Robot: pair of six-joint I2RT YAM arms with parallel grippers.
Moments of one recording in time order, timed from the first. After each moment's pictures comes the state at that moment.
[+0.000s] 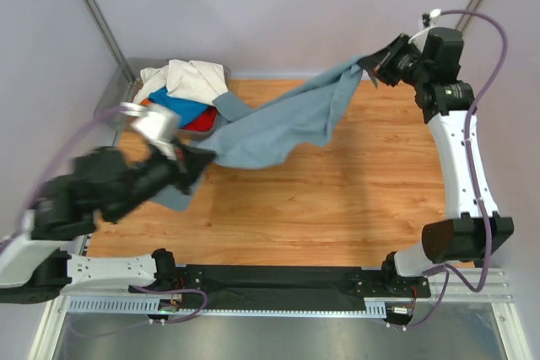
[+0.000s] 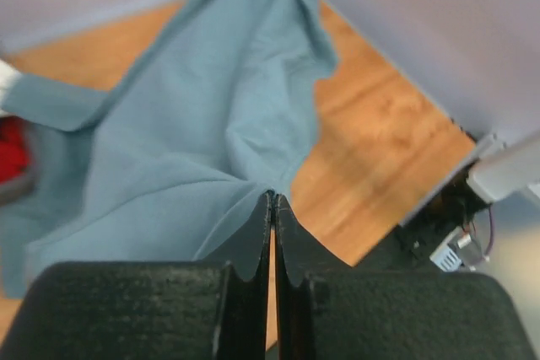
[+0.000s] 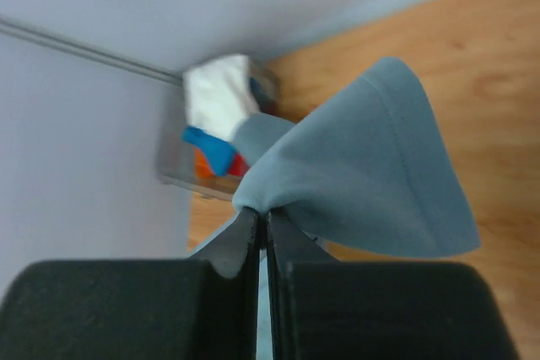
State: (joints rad) left arm -1.25 0.86 1.64 -0.90 -0.55 -0.27; right arm 0.04 1.47 1.78 -0.51 -0.45 0.80
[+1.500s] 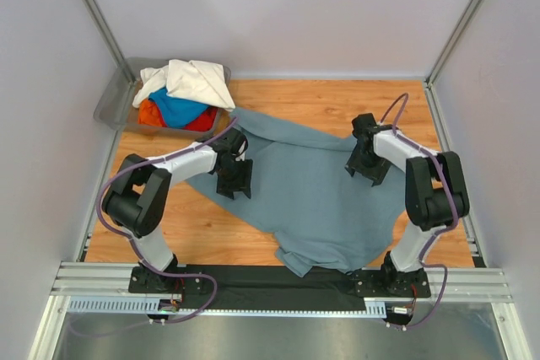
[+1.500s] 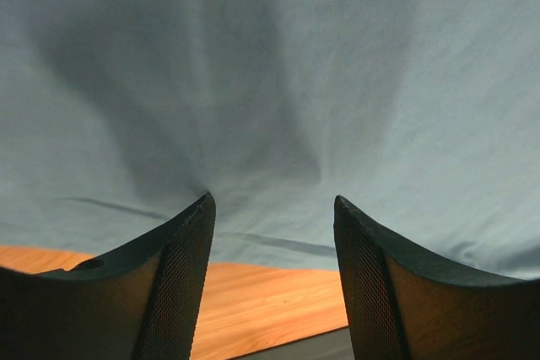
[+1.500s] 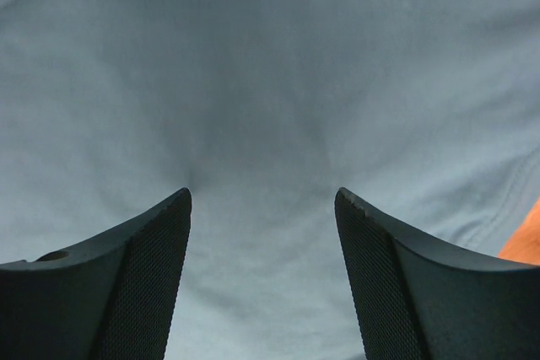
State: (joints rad) left arm -0.52 1.72 1.07 -0.65 0.13 -0.46; right arm 0.18 1.70 1.08 -0.74 0.26 0.75
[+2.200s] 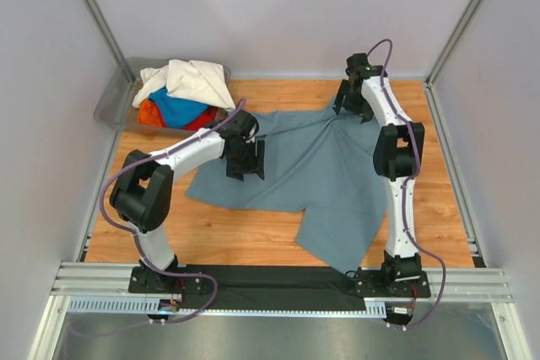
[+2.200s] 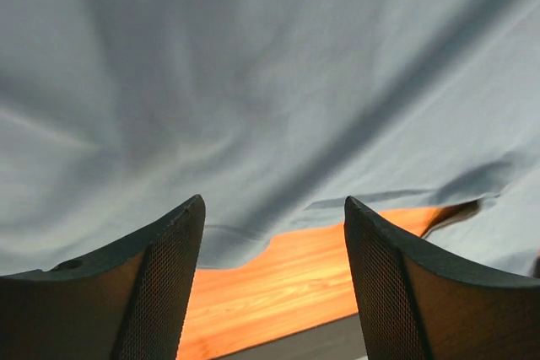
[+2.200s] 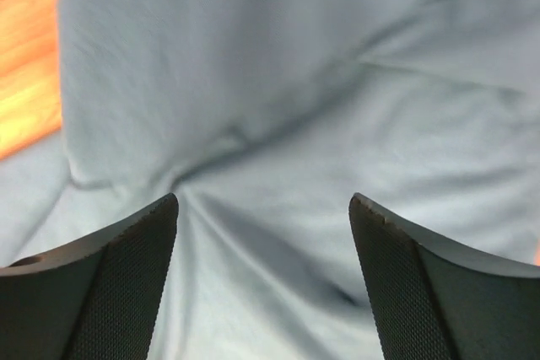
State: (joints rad) left arm -0.56 1.79 1.23 -0.68 0.16 -0.55; right arm 0.13 2.50 2.36 -1.04 0.17 0.51
